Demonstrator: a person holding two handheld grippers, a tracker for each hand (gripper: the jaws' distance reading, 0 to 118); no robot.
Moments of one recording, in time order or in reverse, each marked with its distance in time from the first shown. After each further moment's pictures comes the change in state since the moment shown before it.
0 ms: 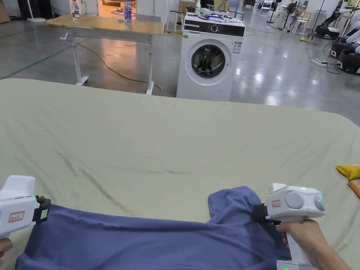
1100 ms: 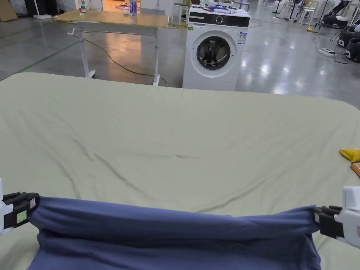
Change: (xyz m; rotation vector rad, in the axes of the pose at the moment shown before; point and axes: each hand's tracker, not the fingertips) left arm -0.029 -0.061 0.118 0.174 -0.087 0.062; right arm -0.002 -0.140 0.236 0.281 0.005 0.086
